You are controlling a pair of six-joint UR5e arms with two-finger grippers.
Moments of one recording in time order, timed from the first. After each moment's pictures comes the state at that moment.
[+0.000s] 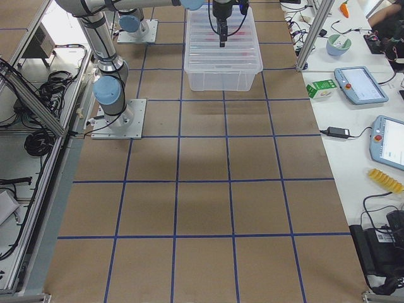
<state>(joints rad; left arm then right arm) -1.52 -1.55 -1.52 -1.60 1.57 0.09 1.57 -1.55 1.47 -1.53 -1.54 -0.06</state>
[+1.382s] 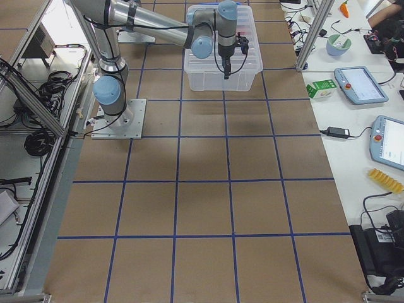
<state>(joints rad) -1.52 -1.55 -1.53 -1.59 1.57 0.10 1.57 -1.42 1.80 -2.01 -1.56 -0.07</state>
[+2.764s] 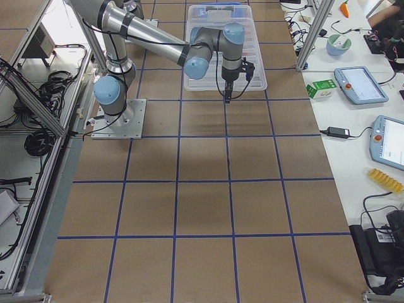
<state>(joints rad) -1.52 -1.55 -1.52 -1.59 1.57 0.10 1.31 -1.43 1.80 -2.00 -1.61 -0.11</state>
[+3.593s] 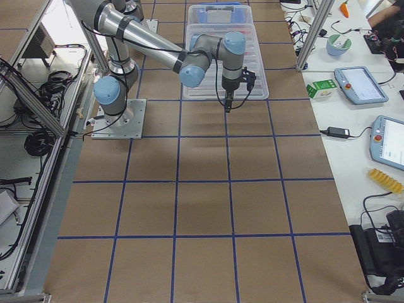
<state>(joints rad) -1.52 -1.55 -1.52 -1.59 1.57 0.10 1.22 -1.44 1.79 -1.98 -1.61 -0.18</state>
